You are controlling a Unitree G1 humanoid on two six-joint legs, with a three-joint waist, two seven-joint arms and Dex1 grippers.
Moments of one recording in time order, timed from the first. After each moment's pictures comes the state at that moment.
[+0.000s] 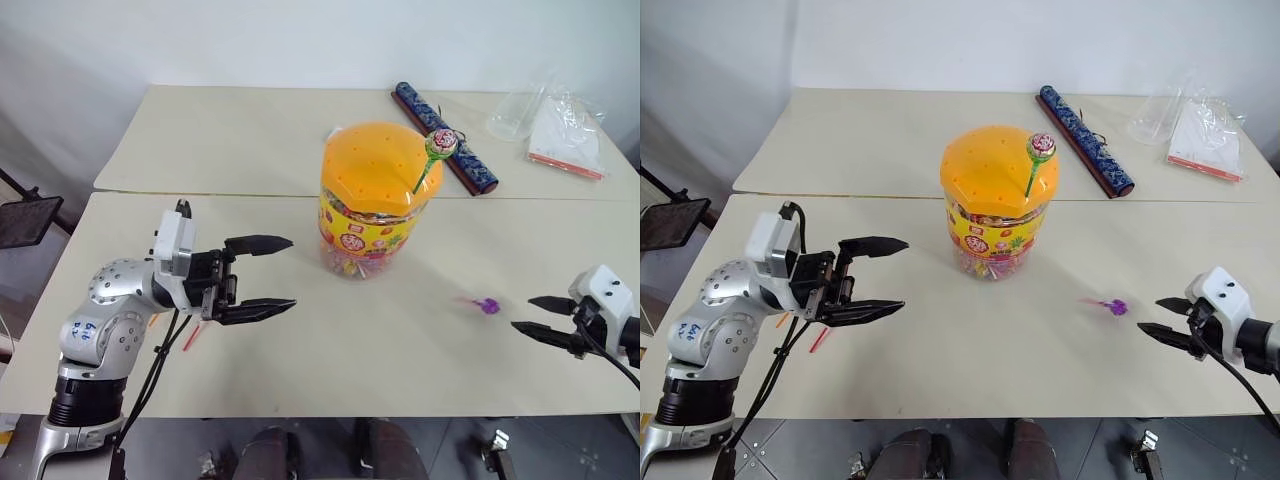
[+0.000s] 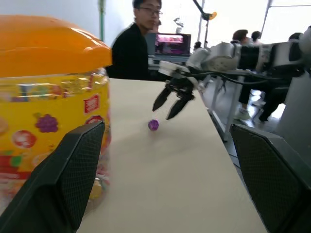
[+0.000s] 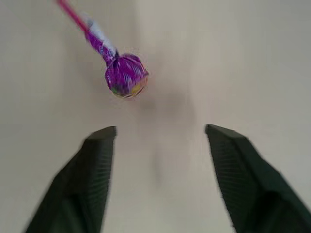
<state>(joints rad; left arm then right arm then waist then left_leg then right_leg) -0.34 0.60 0.18 -0.23 -0.78 0.38 -1.14 0.02 -0.96 -0.40 0.02 0.54 0.30 1.14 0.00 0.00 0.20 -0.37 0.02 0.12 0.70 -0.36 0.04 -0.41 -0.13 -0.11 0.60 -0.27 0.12</state>
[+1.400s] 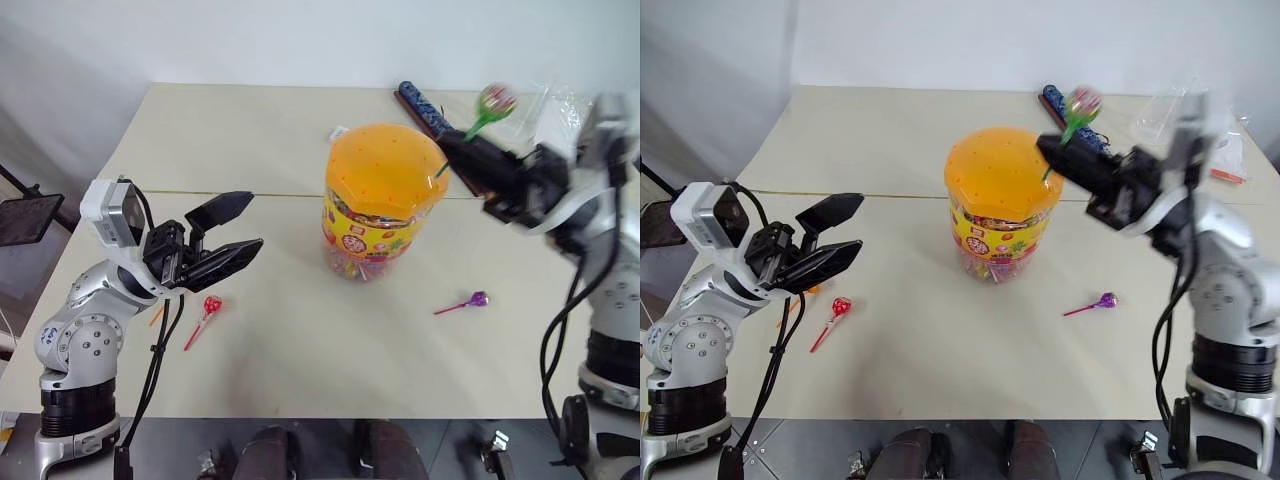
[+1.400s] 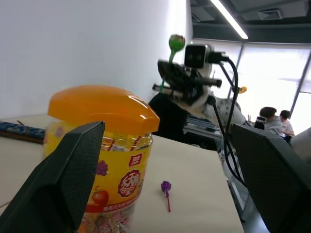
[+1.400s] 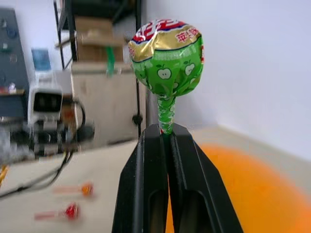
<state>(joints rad) -0.35 0.56 0.30 -0.27 -1.01 0.53 -1.00 -0.62 -0.72 -0.36 -0.23 1.03 0.60 0.86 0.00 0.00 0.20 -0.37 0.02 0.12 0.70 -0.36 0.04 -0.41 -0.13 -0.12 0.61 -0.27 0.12</state>
